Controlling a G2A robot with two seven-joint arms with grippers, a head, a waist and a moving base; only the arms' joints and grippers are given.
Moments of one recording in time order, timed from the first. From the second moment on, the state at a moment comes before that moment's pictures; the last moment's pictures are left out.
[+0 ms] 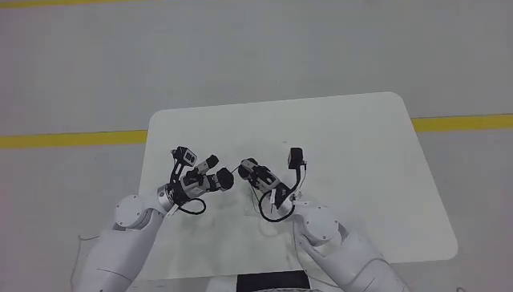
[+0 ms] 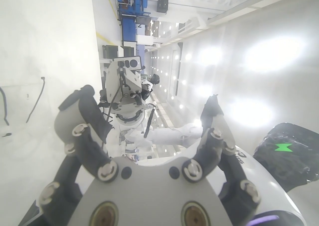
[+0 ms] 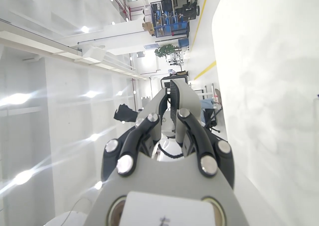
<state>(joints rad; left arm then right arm) 1.54 -1.07 -1.31 -1.48 -0.70 -0.33 -1.02 -1.50 -1.32 0.86 -1.61 0.24 -0.11 0.10</state>
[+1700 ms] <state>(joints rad) 1.54 -1.05 -1.29 -1.49 -0.63 -0.31 -0.97 -1.53 -1.34 0.88 -1.63 0.15 -0.07 0.11</state>
